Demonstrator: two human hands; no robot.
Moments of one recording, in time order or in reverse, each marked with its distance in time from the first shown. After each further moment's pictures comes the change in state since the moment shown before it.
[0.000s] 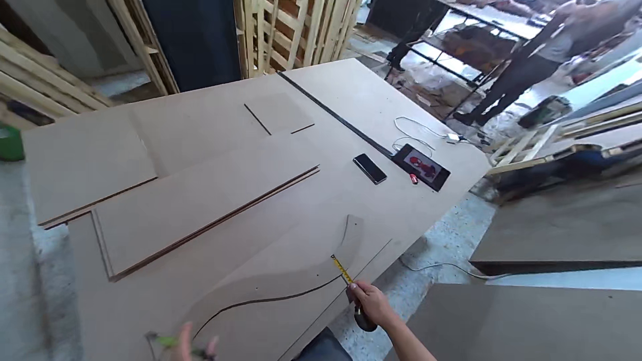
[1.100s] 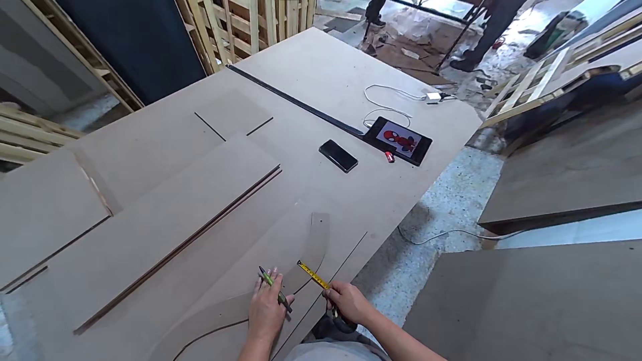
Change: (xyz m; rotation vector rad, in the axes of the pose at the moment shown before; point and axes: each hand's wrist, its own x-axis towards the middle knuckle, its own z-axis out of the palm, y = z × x) left_hand 0.066 0.229 0.170 0.163 -0.381 0.485; right_hand 0.022 -0.001 -0.034 0.079 -0.277 0.068
